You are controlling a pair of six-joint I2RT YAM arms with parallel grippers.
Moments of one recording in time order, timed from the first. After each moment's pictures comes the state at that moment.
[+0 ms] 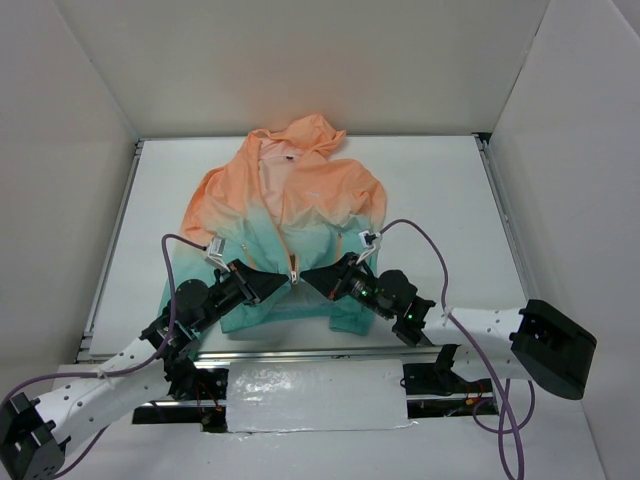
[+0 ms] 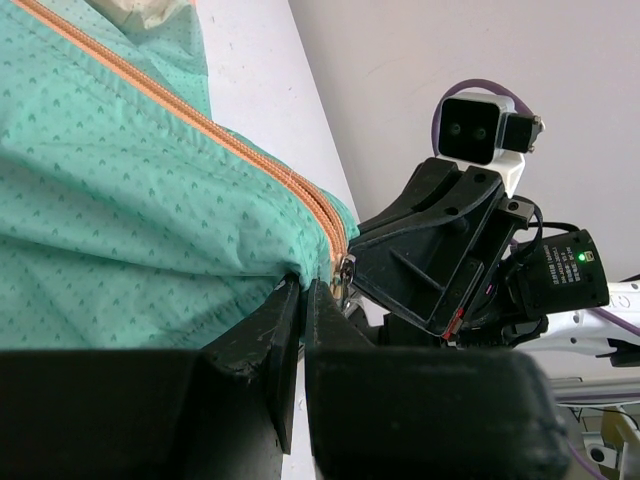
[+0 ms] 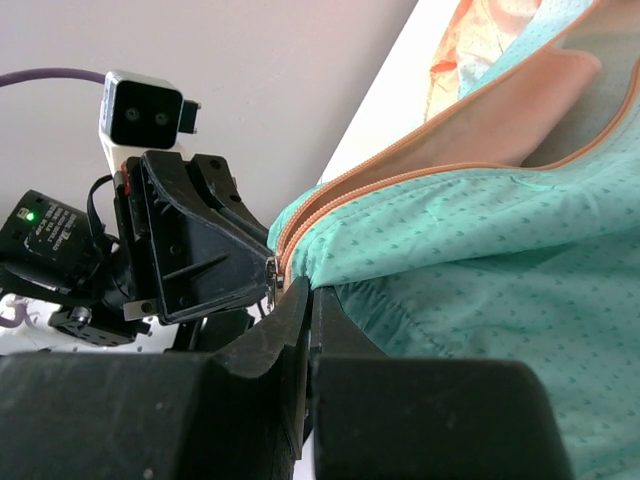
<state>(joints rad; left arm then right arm) -0.73 0.58 0.24 0.30 0.05 -1.05 0.98 1.15 0.33 0.87 0.06 0.93</state>
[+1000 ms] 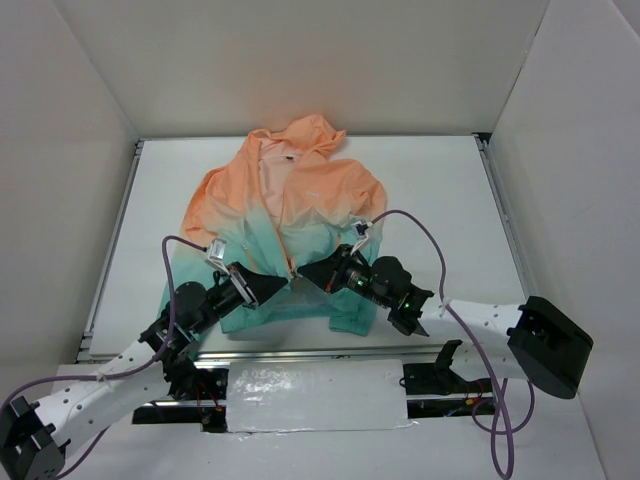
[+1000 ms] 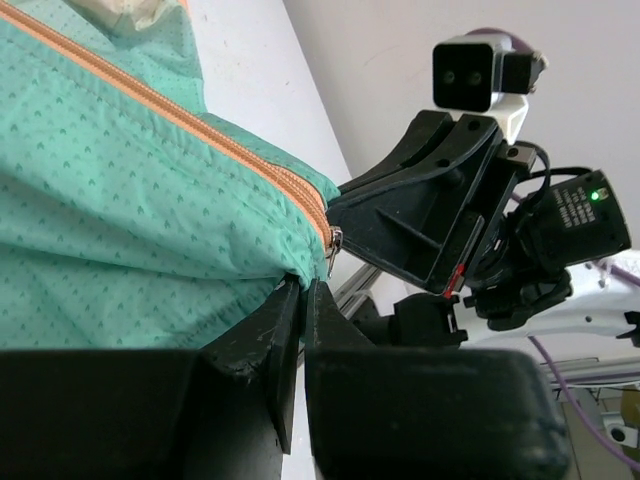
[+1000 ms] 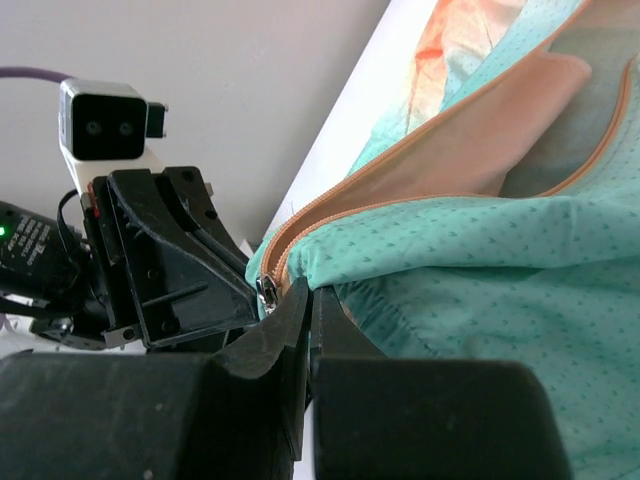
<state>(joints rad) -0.72 0.55 0.22 0.32 0.08 -1.01 0.91 1.19 0.42 0.76 -0.03 0.90</state>
